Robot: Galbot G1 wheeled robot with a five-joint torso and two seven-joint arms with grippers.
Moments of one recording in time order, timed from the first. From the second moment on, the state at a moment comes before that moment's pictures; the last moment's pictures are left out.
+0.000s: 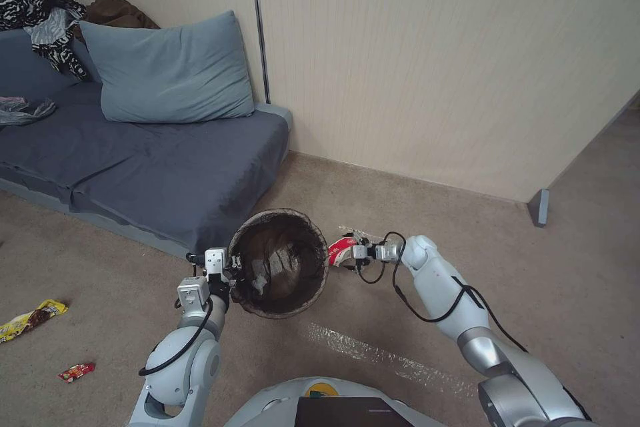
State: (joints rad) left arm 1.61 -1.46 -0.51 -2.25 -0.22 0.49 -0.14; right arm -0.68 1.29 0.26 0.88 -0.72 0.51 -0.78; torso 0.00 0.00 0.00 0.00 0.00
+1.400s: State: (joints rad) left arm 1.63 -1.47 -0.51 -2.24 -0.20 0.49 -0.15; right arm -0.51 1.32 0.19 0.58 -0.70 0.51 -0.64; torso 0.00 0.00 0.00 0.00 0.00
